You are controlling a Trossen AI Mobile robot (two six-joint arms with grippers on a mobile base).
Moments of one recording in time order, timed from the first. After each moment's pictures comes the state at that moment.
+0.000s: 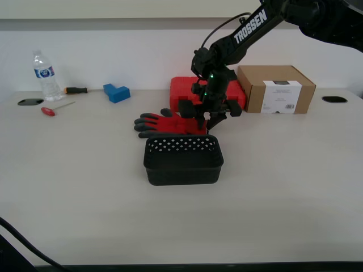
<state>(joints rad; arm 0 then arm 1) 0.48 2.84 2.19 -0.66 -0.10 0.24 0.00 1.05 0.52 0.60 -0.01 0.00</state>
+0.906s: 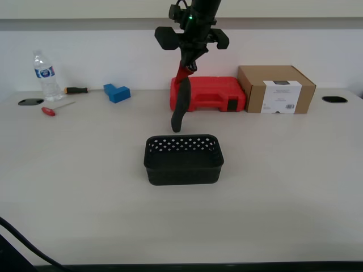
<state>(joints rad) 0.56 2.55 2.36 -0.92 -0.10 0.10 0.00 1.05 0.52 0.60 -0.01 0.00</state>
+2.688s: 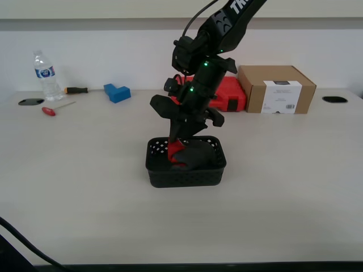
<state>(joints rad) 0.67 2.45 1.62 -0.54 -0.47 0.15 0.00 1.04 0.53 0.58 -0.04 0.00</state>
